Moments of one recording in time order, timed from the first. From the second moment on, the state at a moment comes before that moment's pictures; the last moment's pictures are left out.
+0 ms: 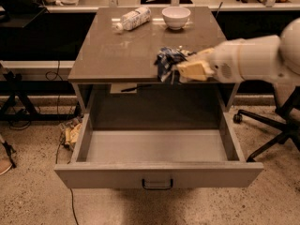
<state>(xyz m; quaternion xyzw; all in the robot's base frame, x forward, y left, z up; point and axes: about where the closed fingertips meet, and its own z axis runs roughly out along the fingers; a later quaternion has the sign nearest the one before) 0.579 -0.097 0.918 -0.39 0.76 0.22 0.48</state>
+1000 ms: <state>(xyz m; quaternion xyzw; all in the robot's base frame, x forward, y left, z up) 0.512 -0.115 0.816 -0.39 0.81 0.22 0.37</state>
